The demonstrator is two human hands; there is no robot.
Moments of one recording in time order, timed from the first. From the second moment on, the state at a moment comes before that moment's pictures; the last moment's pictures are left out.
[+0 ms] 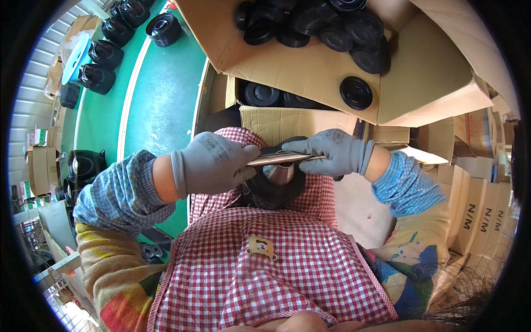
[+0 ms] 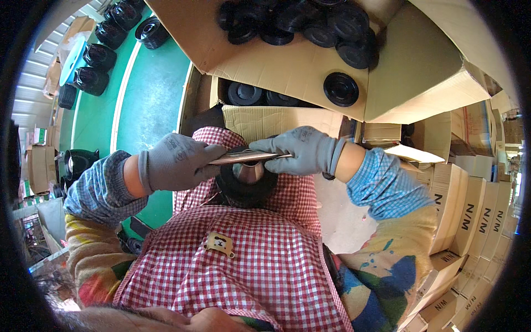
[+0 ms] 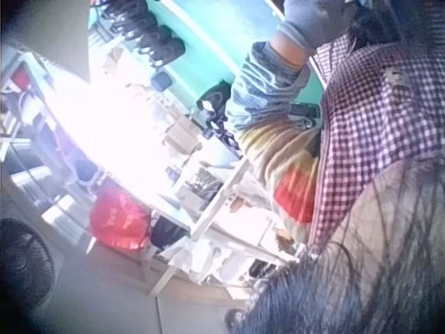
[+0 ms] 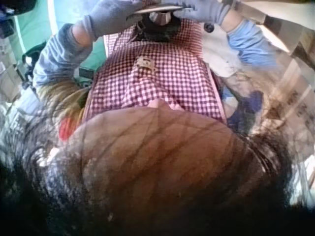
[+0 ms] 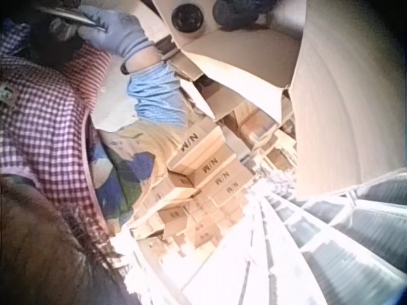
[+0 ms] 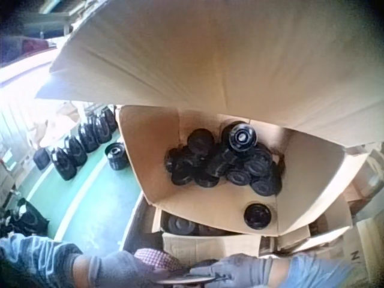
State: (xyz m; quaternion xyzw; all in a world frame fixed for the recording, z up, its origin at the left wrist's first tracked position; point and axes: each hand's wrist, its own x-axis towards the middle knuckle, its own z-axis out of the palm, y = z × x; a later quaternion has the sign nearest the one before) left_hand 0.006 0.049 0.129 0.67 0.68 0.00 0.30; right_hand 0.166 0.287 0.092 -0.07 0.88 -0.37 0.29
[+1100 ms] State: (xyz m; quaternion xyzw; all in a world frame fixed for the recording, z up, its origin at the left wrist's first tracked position) left_hand 0.008 0.068 0.111 0.61 0.64 0.13 0.45; right_hand 0.167 0.292 0.043 -0.23 0.91 -0.35 0.05
